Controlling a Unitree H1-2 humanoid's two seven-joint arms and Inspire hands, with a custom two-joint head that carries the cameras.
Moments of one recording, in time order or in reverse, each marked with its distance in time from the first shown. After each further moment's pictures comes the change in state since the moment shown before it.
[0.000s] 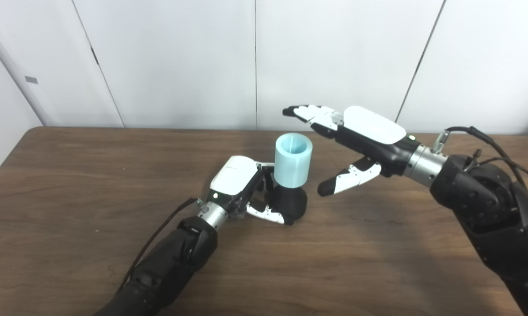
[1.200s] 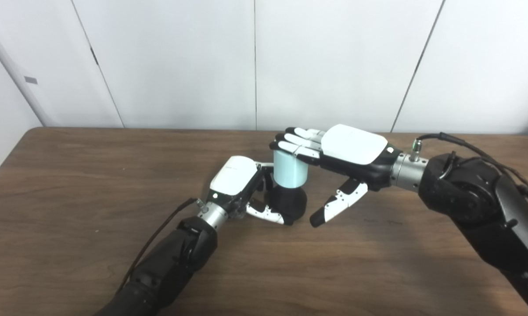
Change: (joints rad) left arm 0.001 0.000 0.001 0.000 -0.001 0.008 -0.002; right arm -0.047 -0.049 0.129 0.031 -0.172 -0.094 0.053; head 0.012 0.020
